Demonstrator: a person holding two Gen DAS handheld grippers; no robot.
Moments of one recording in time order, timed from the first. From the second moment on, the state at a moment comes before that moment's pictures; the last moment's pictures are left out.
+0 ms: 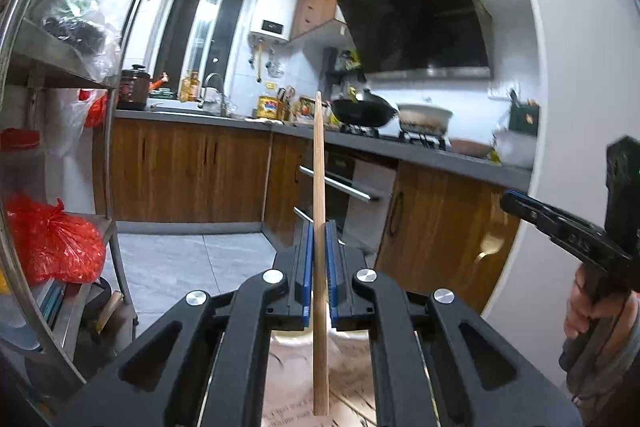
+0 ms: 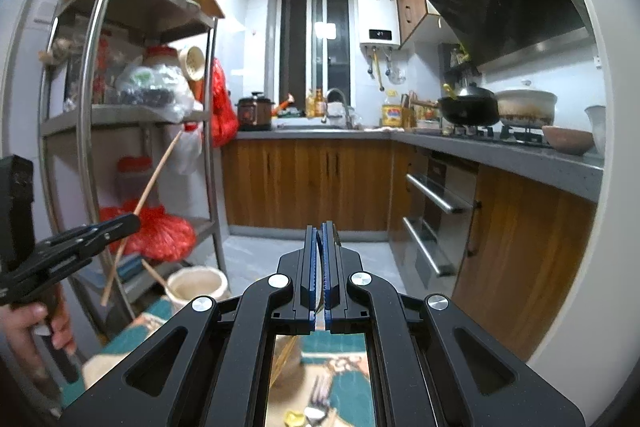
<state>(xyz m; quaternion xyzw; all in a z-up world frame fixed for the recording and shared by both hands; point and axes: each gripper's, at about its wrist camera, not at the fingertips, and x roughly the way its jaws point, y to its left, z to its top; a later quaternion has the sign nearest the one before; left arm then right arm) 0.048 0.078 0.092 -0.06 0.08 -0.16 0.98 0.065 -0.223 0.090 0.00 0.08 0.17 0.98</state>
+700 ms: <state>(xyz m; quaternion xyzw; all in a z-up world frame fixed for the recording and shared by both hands) 0.154 0.121 0.060 -0.14 0.08 -0.15 0.98 0.104 -0.208 0.121 0.02 0.03 0.17 0.98</state>
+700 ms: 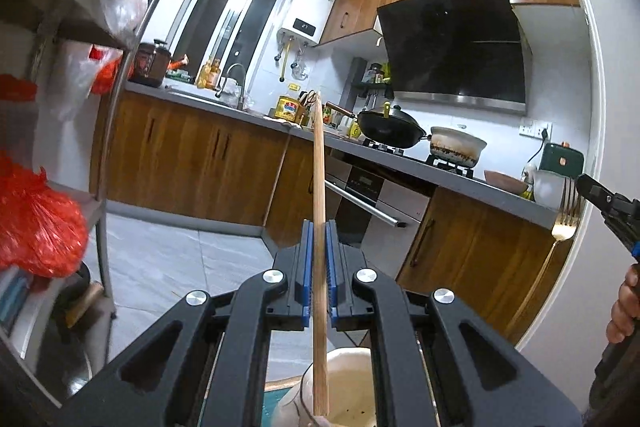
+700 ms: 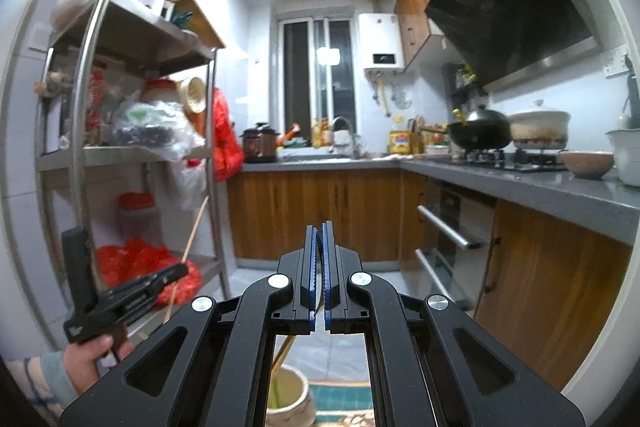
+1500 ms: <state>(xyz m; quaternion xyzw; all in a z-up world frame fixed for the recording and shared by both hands) 0.151 0.102 0.042 -0.12 0.09 -0.19 0.97 0.144 -0.180 0.063 0.00 0.09 0.17 0.98</state>
